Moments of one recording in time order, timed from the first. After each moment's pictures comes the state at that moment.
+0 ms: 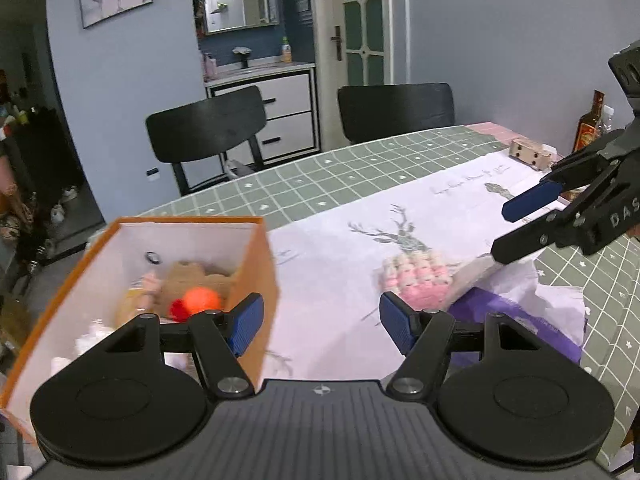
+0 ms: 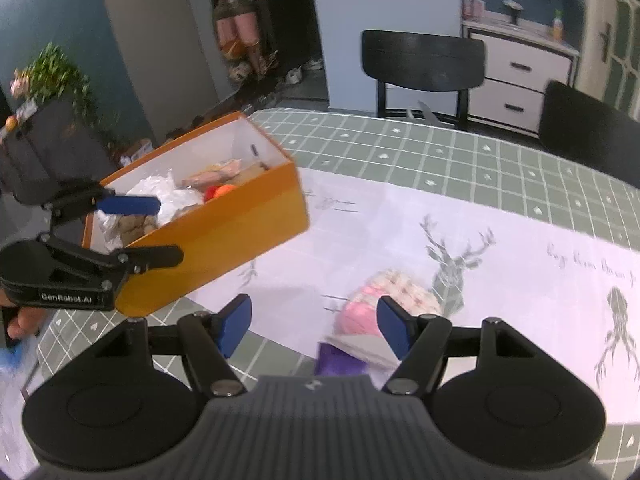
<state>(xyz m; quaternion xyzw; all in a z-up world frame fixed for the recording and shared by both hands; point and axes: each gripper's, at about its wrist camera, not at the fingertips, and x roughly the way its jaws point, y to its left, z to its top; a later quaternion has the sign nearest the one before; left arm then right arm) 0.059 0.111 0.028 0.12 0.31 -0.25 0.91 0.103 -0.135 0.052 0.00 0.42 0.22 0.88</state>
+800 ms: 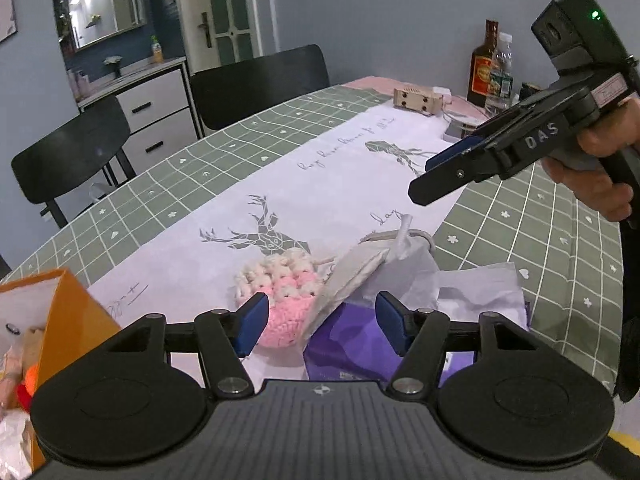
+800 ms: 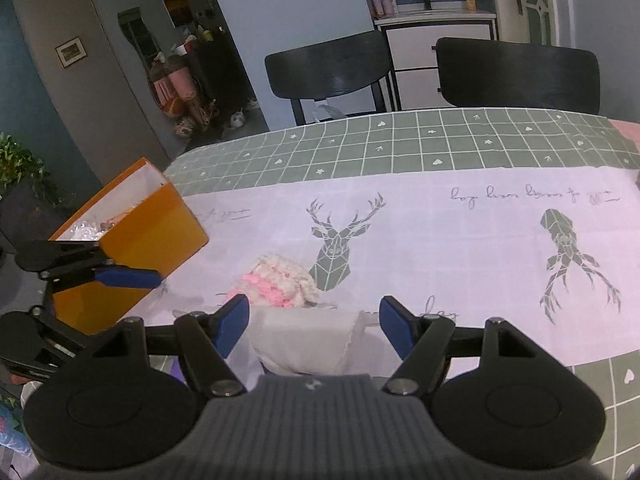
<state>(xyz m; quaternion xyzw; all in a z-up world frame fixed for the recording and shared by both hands) 0.067 0.001 -0.020 0.20 0.32 -0.40 0.83 0.094 -0.256 -0.002 0.11 0.39 0.15 0.90</state>
